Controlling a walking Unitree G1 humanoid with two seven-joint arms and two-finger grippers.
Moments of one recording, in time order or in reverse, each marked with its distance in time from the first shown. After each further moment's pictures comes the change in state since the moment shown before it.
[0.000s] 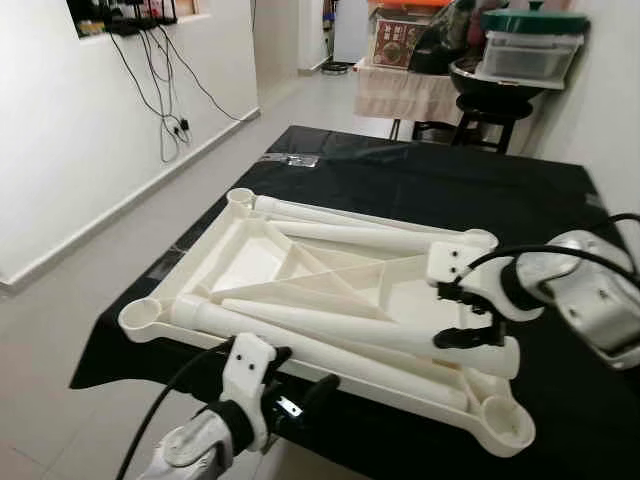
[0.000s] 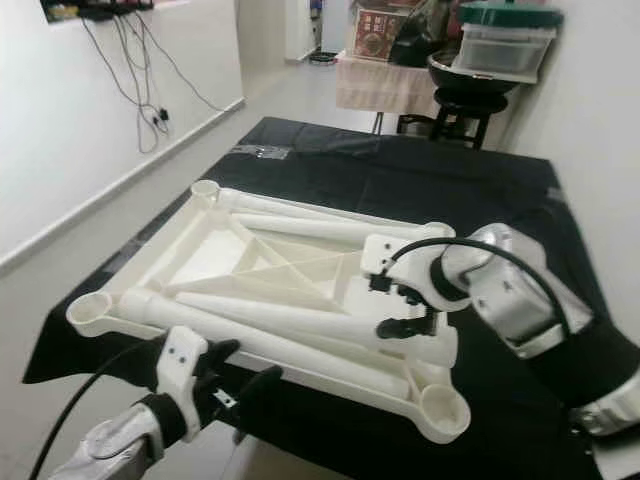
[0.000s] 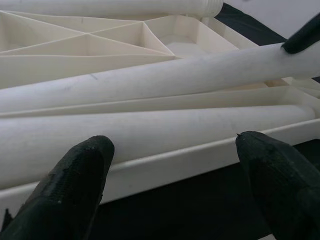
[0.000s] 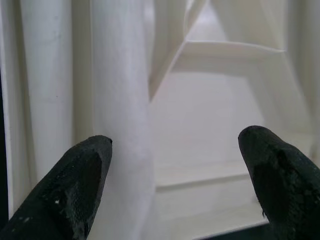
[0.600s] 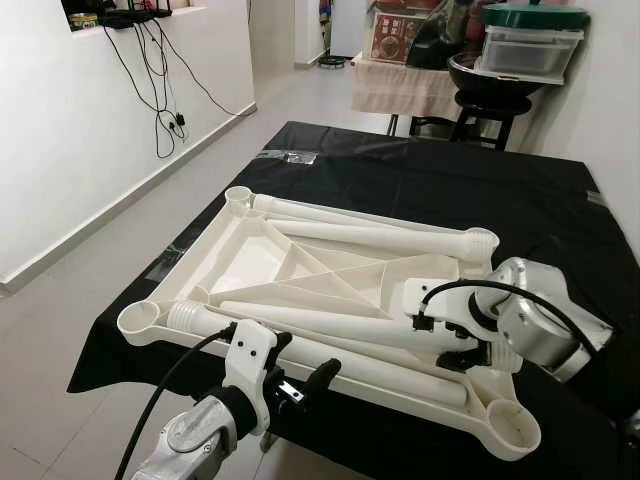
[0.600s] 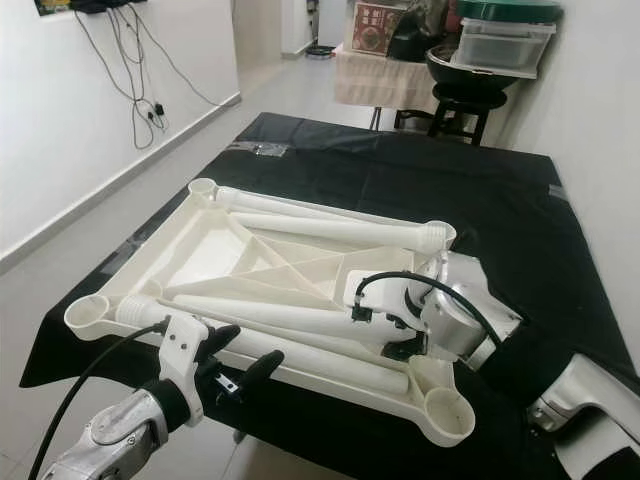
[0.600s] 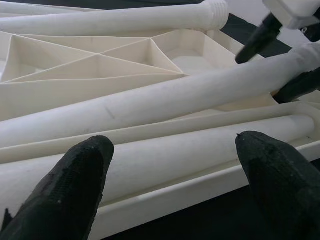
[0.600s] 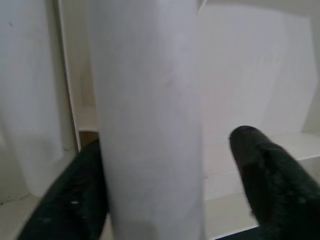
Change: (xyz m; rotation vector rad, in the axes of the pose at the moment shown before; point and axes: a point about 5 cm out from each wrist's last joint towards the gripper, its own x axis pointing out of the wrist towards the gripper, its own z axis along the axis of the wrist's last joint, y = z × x) left arm 0.006 0.004 0.013 0.024 -0.040 0.018; right arm 0.039 0.009 -0.008 -0.025 0.245 0.003
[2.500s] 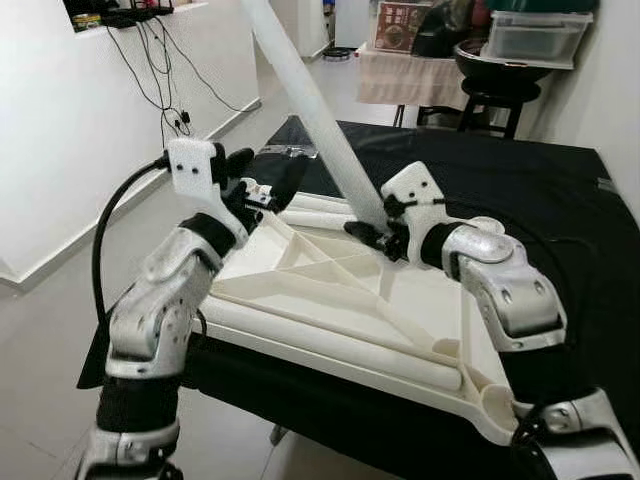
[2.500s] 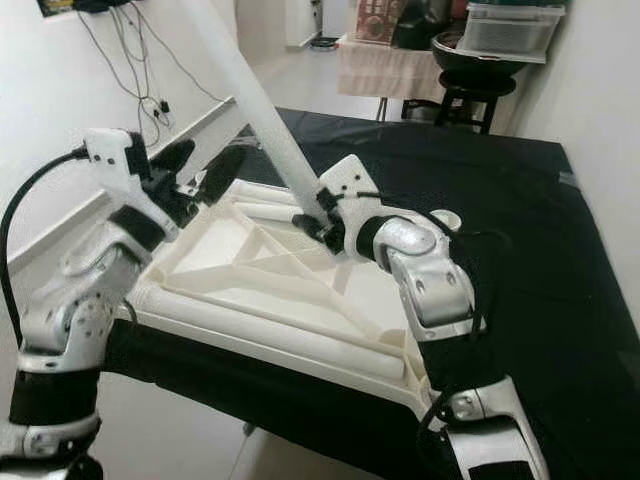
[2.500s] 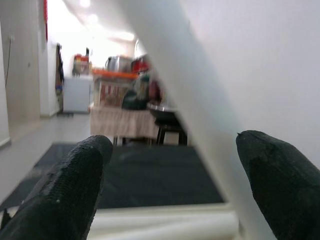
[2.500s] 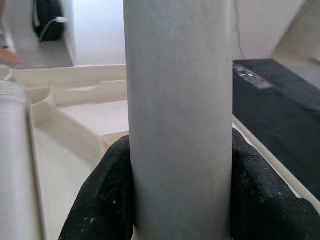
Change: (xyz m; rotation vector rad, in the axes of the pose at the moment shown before) left arm 0.040 0.063 0.182 0.050 -0.565 0.138; right arm -0.035 -0.026 0.080 0.439 -0.994 -0.308
